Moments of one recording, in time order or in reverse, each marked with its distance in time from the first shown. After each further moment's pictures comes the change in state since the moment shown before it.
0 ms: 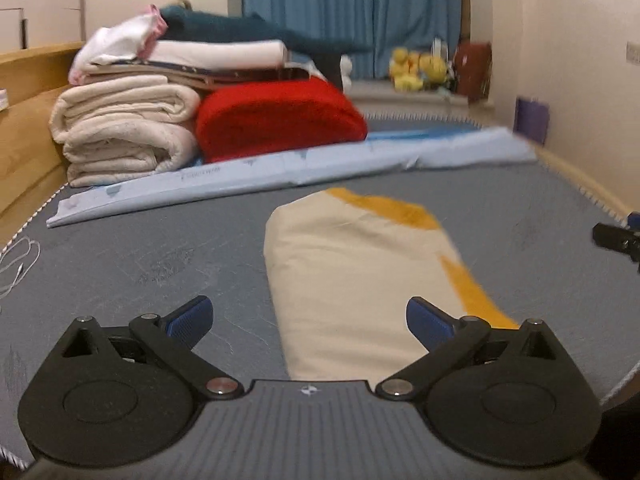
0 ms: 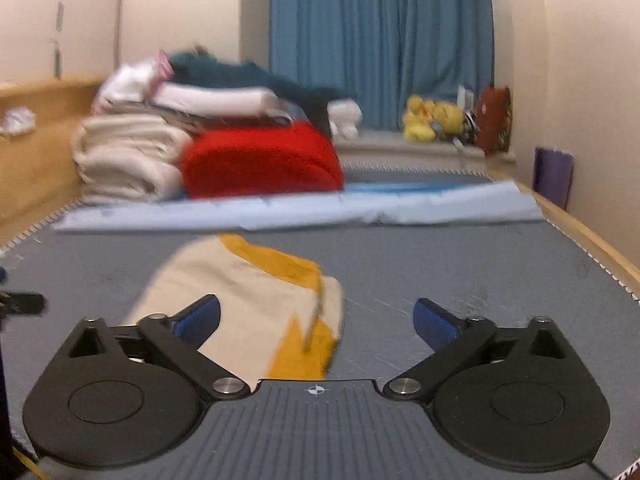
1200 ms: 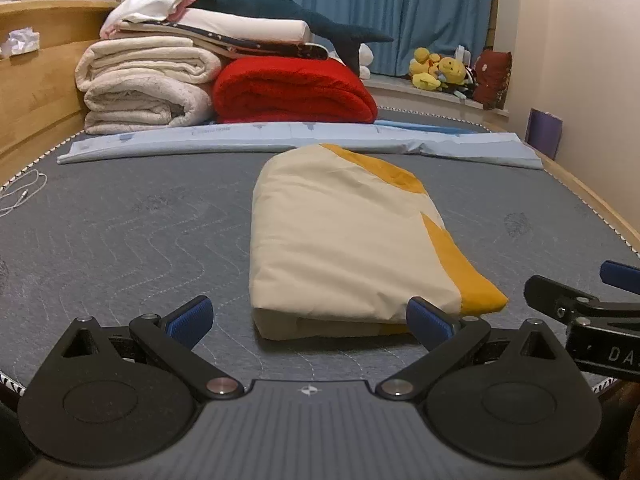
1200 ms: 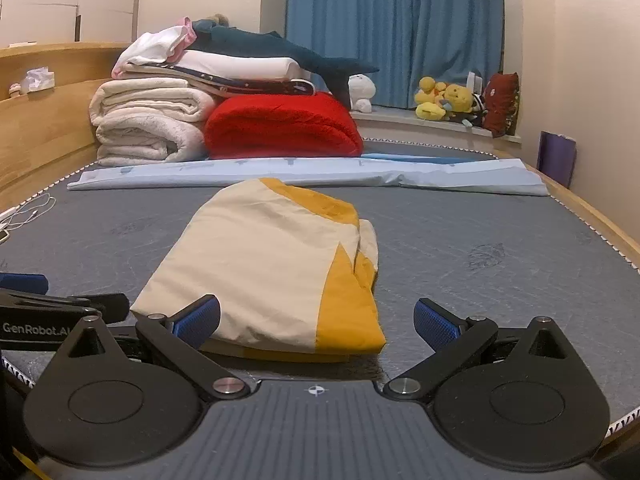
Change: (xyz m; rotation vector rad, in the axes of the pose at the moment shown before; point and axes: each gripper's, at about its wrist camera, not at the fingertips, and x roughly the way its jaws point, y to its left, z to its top) left arm 0.000 -0.039 -0.082 -0.126 0.035 0.025; right arm -0.023 0.063 -0.072 -0.038 0.075 -0.024
